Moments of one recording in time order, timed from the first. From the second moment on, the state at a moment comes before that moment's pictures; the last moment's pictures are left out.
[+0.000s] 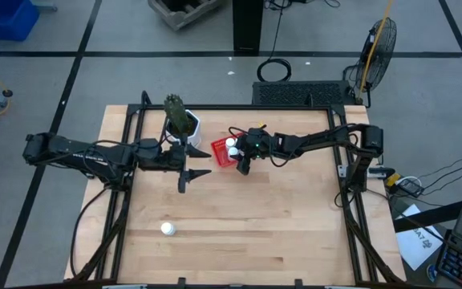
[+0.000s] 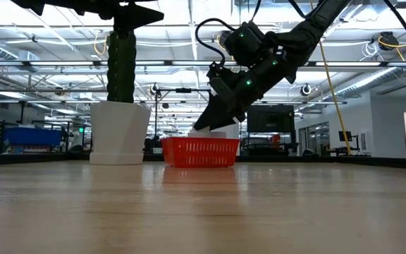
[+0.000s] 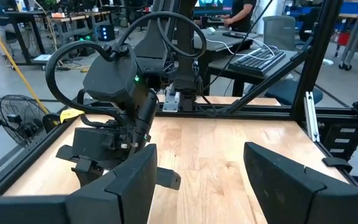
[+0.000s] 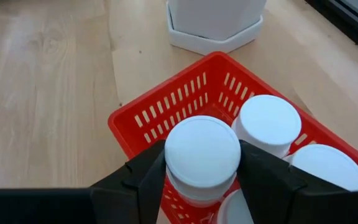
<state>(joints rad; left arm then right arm) -0.04 1.02 0.64 0.26 -0.04 -0.03 -0.23 1.80 0.96 0.23 0.00 0.09</state>
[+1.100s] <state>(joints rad) -0.13 1.02 0.64 -0.11 -0.13 -0.37 -0.02 1.47 0.78 0.16 0.00 0.06</state>
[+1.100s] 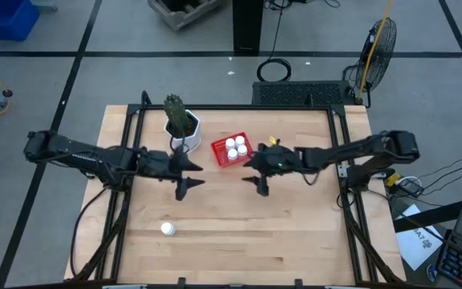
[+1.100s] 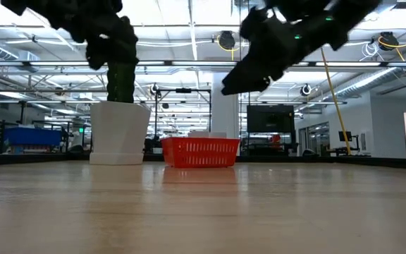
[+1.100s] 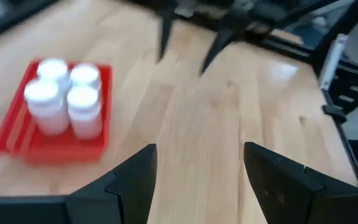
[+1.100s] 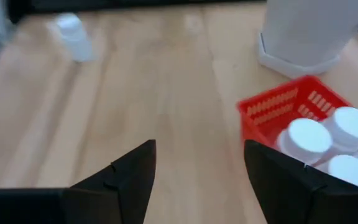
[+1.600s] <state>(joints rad) -0.37 1.02 0.64 -0.35 -0.15 -0.57 0.14 0.95 0.24 0.46 0.00 0.14</state>
